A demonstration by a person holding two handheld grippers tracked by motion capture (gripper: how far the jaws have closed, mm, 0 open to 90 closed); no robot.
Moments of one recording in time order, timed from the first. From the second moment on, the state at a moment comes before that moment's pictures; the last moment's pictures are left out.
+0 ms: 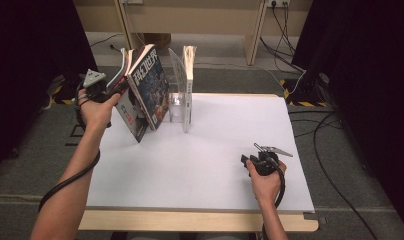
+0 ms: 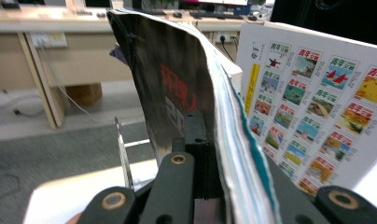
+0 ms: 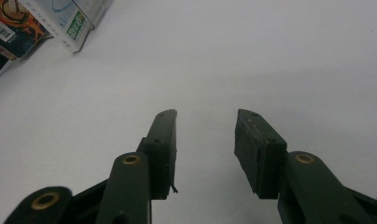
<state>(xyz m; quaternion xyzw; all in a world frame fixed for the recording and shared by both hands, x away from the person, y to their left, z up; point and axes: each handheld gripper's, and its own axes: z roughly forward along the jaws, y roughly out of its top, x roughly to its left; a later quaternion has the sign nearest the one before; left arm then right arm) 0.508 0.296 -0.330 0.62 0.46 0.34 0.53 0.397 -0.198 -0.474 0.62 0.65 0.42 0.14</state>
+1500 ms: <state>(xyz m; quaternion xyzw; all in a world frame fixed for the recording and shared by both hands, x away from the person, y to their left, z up) 0.542 0.316 -0.340 0.58 0.47 0.40 0.52 0.396 -0.200 -0.471 0.62 0.65 0.42 0.15</state>
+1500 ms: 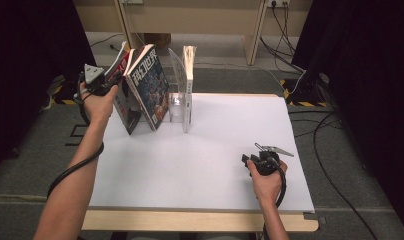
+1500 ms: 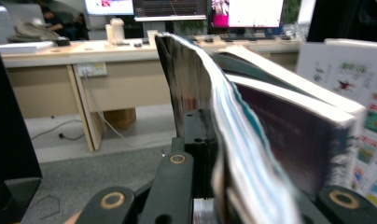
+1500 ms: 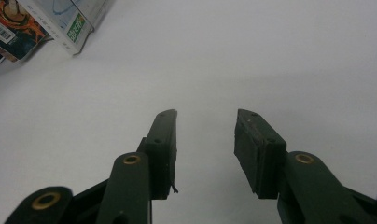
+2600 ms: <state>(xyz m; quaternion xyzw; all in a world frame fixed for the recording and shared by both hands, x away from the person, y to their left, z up) 0.538 0.337 -0.357 0.58 0.51 0.37 0.52 0.395 -0.202 -0.472 0.62 0.65 0.42 0.15</state>
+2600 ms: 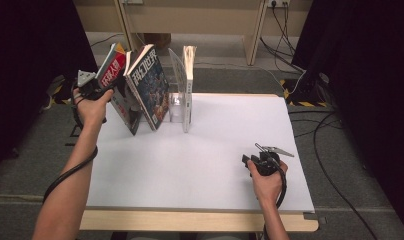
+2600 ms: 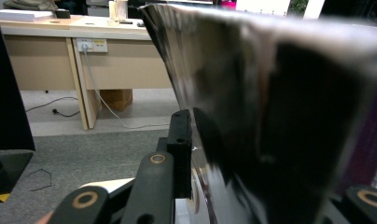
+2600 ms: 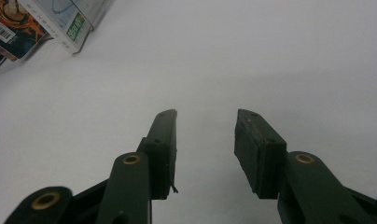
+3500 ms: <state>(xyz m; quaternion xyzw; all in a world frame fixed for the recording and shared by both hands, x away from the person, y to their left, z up) 0.501 0.341 -0.354 0.57 0.52 0.34 0.54 0.395 -0.201 -0.472 0.62 0.65 0.42 0.15</state>
